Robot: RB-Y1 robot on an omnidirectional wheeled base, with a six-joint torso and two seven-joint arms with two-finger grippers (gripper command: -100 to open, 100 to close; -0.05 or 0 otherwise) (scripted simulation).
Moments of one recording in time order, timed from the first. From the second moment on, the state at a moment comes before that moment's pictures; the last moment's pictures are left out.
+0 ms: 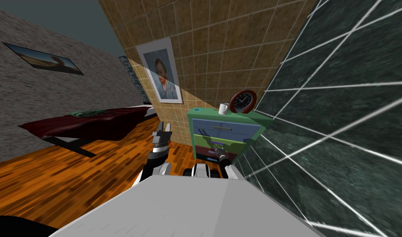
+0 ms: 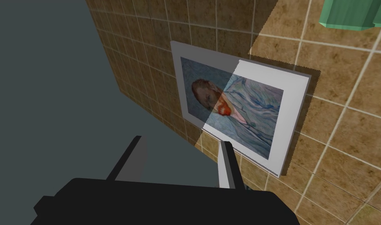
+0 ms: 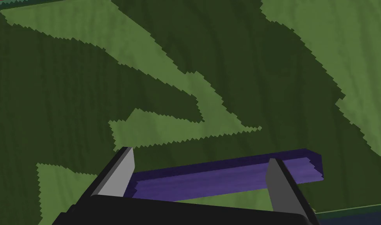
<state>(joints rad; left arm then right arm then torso) 0.53 -0.01 -0.06 -2.26 -0.05 -0.59 0.12 0.32 -0.21 0.35 -1.66 1.02 0.28 0.13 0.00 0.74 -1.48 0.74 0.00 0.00</state>
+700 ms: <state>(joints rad) 0.53 -0.01 -0.06 -2.26 -0.05 -0.59 0.12 0.26 -0.21 0.42 -1.52 1.23 0.43 0.19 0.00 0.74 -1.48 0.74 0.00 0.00</state>
